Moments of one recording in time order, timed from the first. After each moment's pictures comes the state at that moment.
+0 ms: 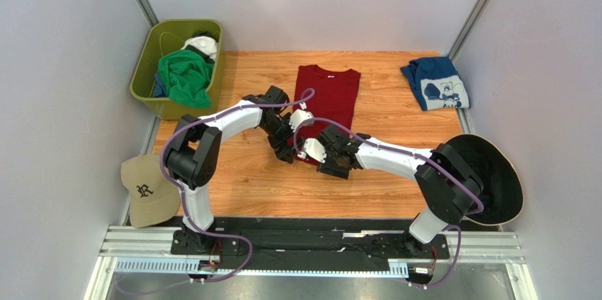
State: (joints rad) left arm -0.52 1.88 1.30 -0.71 0.50 0.56; right arm 0.81 1.62 0.95 -0.51 0.15 -0.56
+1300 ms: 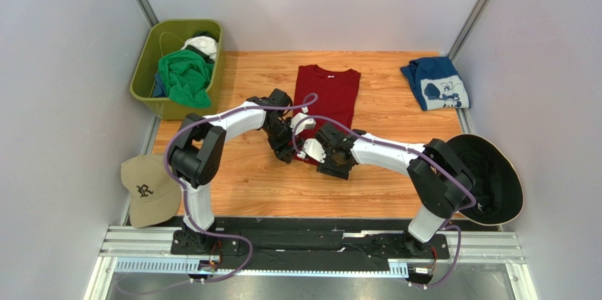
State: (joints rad) left arm -0.55 1.91 1.30 -0.72 0.42 0.54; right arm 0.80 1.68 1.00 -0.59 0.11 -0.55
